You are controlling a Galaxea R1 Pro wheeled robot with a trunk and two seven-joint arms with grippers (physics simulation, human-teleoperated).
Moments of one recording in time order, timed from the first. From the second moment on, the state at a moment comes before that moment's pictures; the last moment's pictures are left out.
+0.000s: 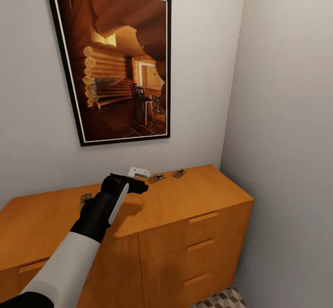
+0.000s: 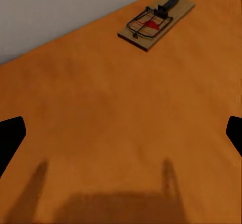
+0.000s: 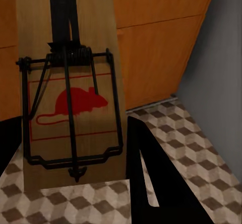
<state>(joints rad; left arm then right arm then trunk) -0.79 -0.08 -0.23 -1.17 -0.01 1.00 -0.01 -0.03 0.08 0.66 -0.06 -0.45 -1.03 -0.30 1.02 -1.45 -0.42</state>
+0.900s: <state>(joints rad) -0.79 -0.08 -0.23 -1.13 -0.01 0.99 -0.02 -0.03 0.08 0.66 -0.06 -0.45 -1.03 -0.30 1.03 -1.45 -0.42</state>
